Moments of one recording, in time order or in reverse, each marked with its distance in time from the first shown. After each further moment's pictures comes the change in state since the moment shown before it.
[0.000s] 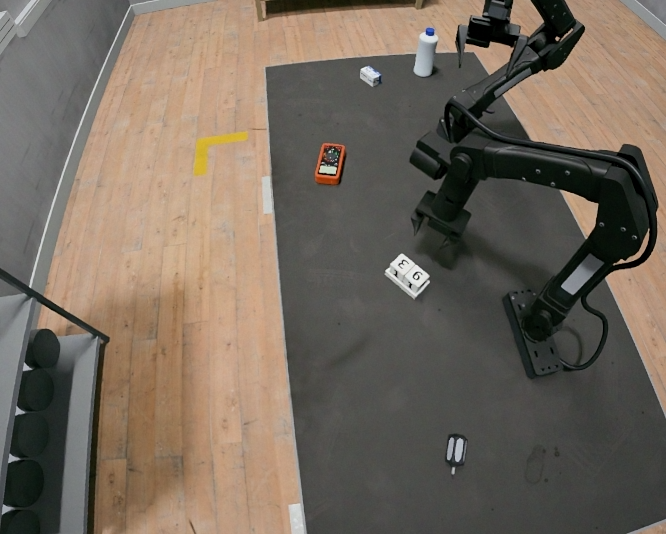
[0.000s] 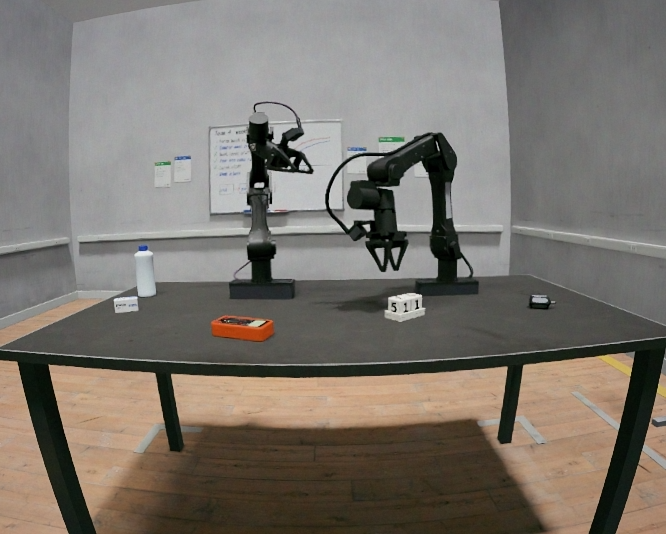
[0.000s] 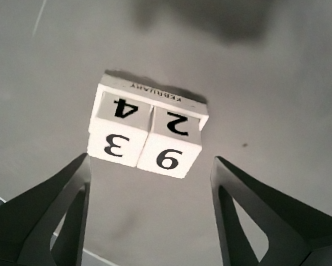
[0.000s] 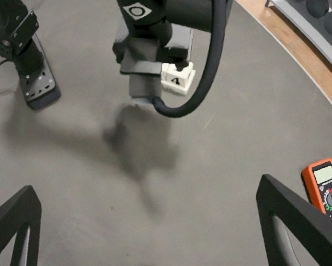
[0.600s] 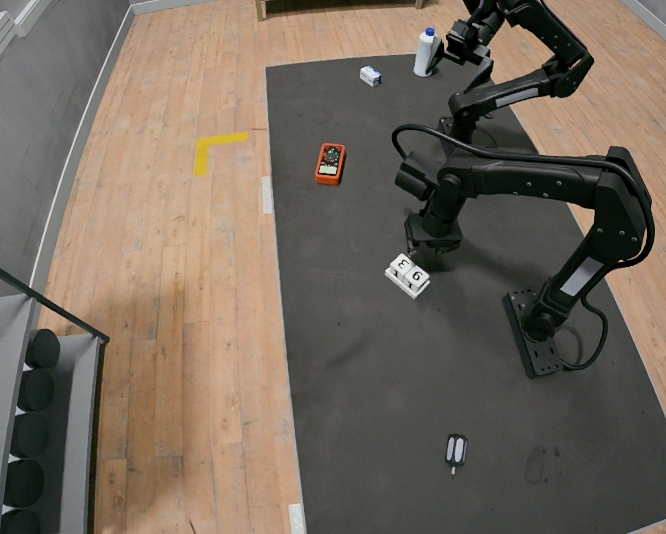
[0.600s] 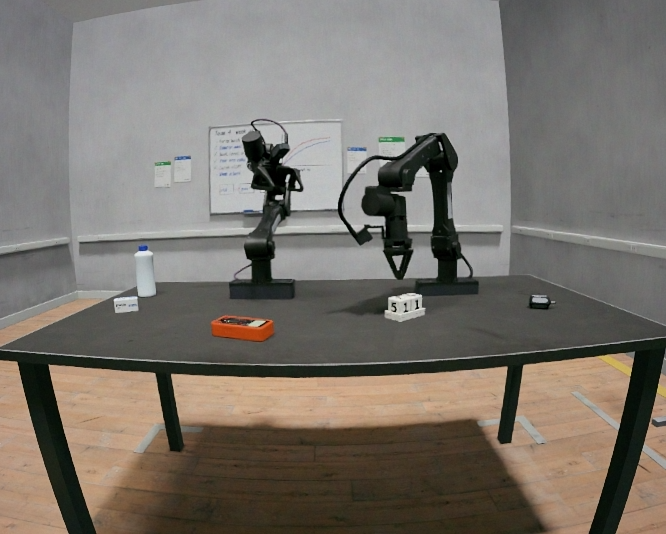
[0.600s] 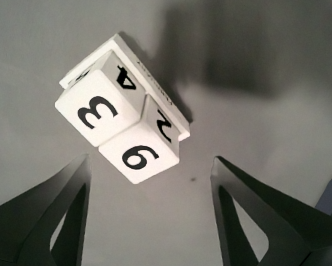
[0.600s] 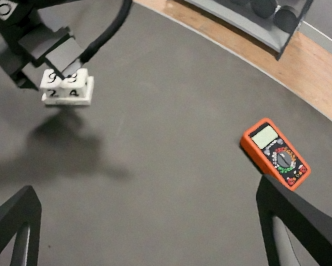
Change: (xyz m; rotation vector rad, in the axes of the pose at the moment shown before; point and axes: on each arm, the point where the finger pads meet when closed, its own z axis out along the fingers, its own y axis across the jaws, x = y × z) left arm 0.023 -0.003 0.020 0.057 -0.049 -0.621; right arm 0.046 -0.071 0.019 0.354 -0.060 0.140
